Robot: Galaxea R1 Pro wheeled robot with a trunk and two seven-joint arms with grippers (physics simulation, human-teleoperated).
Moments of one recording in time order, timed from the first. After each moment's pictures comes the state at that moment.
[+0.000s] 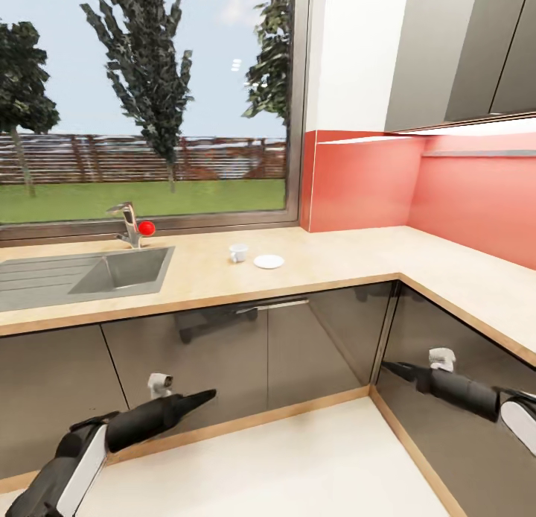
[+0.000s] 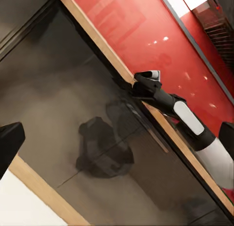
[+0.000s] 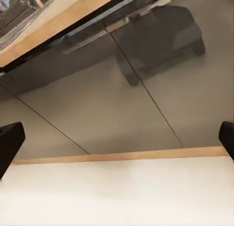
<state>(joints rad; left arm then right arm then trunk) -0.28 0.19 0.02 -1.22 0.55 0.73 -1.19 -0.32 -0.64 0.14 -1.28 -0.94 0.53 0.60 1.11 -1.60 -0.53</state>
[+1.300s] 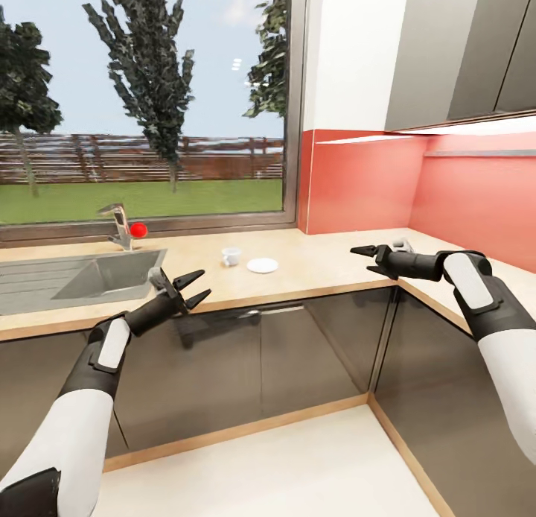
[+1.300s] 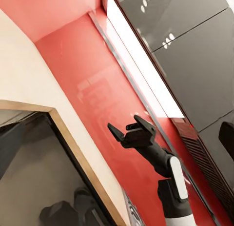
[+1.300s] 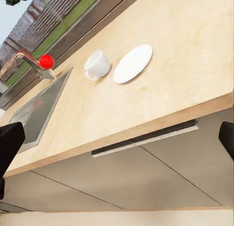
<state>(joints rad) -0.83 0.04 0.36 -0.87 0.58 0.99 -0.97 -1.09 -0.36 0.11 -0.90 -0.97 0.98 0.26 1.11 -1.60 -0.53</state>
